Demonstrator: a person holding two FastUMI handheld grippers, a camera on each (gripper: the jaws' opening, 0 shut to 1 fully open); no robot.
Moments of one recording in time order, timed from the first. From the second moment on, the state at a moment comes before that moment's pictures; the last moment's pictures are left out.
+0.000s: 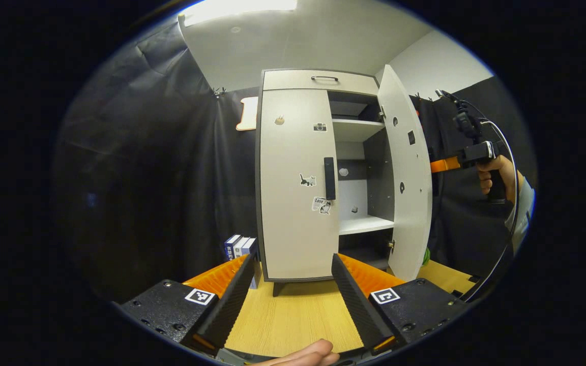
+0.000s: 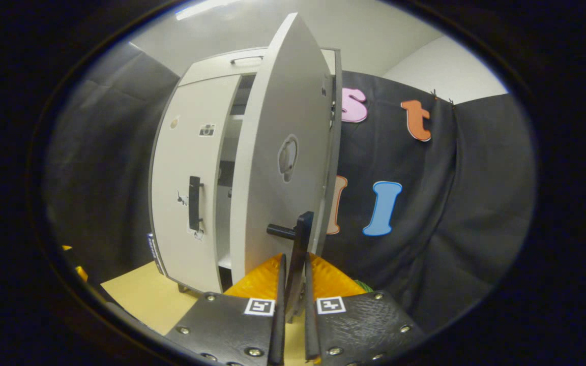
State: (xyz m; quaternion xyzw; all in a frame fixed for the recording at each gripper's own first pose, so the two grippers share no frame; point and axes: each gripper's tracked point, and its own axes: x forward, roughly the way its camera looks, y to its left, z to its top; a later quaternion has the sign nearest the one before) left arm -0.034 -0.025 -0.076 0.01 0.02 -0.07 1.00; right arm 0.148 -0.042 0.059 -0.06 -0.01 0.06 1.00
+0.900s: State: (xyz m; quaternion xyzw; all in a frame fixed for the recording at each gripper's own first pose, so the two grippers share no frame) left arm -0.011 -0.021 -0.104 0.01 0.05 -0.06 1.00; right arm 0.165 -0.105 0.048 -0.03 -0.01 0.06 1.00
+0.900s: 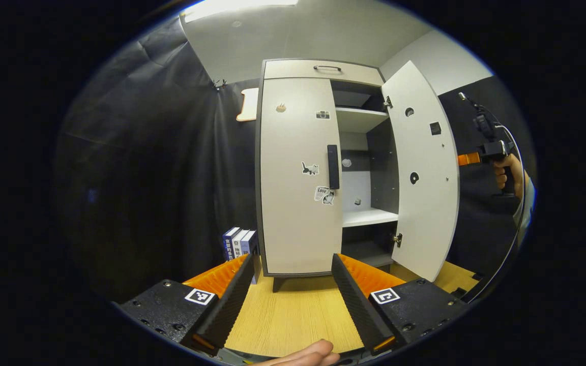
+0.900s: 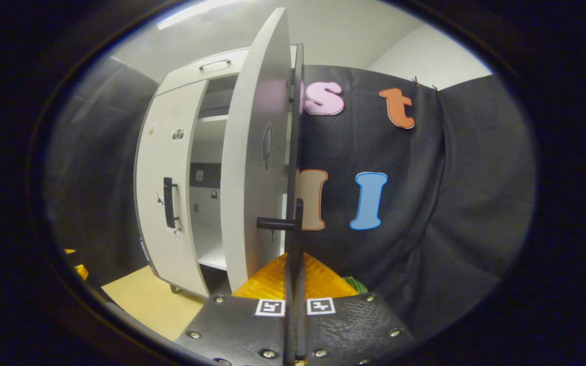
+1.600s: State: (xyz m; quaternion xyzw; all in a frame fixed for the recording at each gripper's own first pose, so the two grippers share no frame) left arm 0.067 -0.056 -0.082 0.02 0.04 -0.07 1.00; right arm 0.074 -0.108 0.006 -0.08 -0.06 -0.02 0.99
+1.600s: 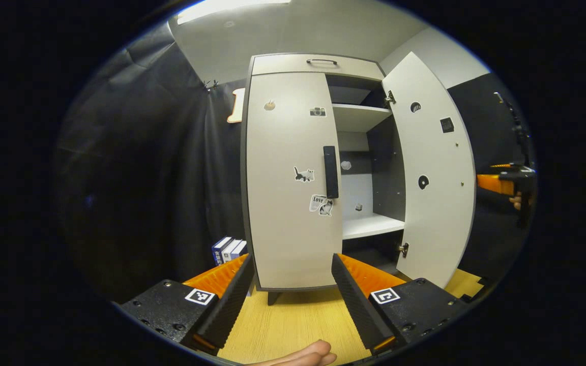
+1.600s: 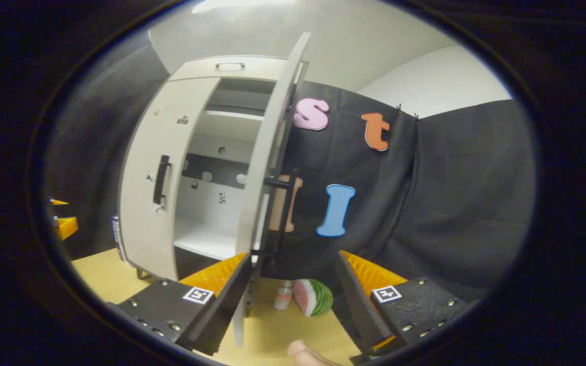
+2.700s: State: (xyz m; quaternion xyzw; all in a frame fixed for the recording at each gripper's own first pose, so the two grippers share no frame) left arm 0.284 -0.157 -0.008 -0.03 0.03 -0.11 0.99; right arm -0.056 -0.010 -0.071 0.03 -0.06 0.04 1.00
